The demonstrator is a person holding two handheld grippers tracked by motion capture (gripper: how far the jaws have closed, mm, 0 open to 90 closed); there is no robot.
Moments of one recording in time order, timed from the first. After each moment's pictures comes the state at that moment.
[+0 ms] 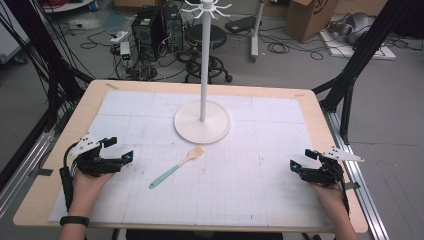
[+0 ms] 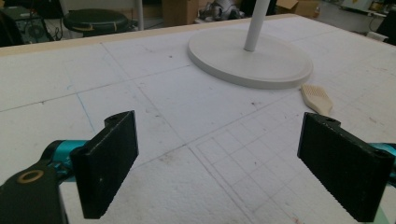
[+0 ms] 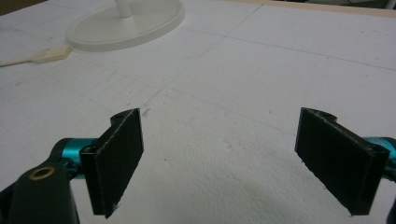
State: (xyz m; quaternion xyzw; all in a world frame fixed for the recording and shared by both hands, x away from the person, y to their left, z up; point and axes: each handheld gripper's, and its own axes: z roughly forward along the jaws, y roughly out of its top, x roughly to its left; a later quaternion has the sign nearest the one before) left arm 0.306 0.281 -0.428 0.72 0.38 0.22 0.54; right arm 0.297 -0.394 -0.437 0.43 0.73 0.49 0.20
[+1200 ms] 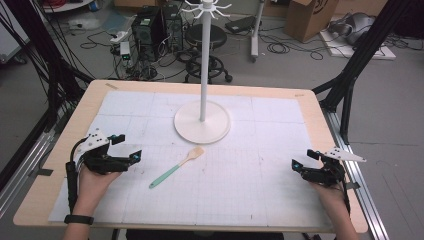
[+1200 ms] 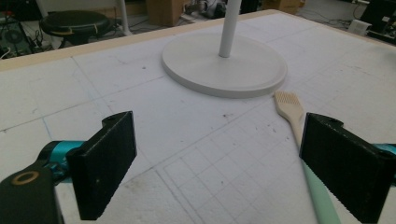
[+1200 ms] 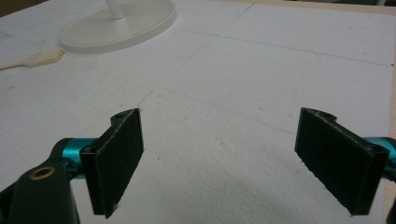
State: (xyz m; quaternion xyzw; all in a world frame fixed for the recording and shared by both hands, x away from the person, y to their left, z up) left arm 0.306 0.255 -0.408 0.74 0.36 0.21 0.54; right arm 0.296 -0.397 -0.437 0.44 0.72 0.49 0.20
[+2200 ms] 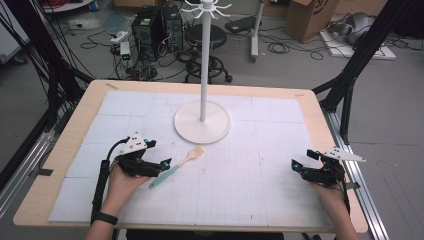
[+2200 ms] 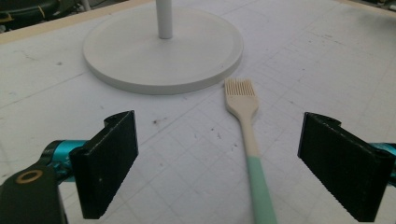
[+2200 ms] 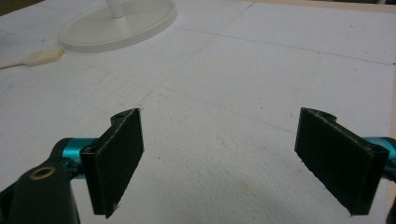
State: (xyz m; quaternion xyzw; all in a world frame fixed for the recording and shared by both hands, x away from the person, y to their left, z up) left arm 0.314 0.171 -0.421 0.79 0.32 0.17 0.50; right arm 0.296 -0.396 -0.437 0.44 0.72 0.49 0.20
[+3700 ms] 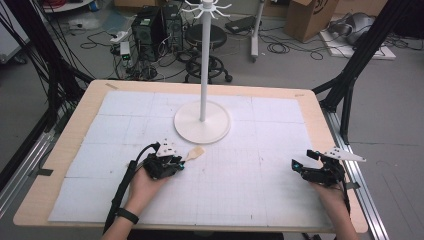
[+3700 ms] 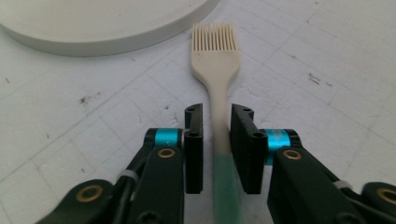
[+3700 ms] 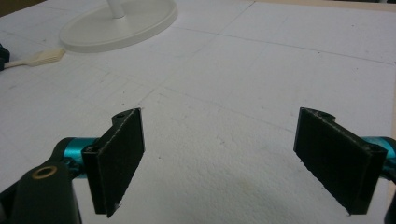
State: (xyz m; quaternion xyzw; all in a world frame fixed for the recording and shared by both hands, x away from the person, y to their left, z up) left arm 0.319 0.116 -0.445 0.85 0.32 0.16 0.39; right arm 0.296 -0.397 -0.437 0.44 0.72 0.49 0.20
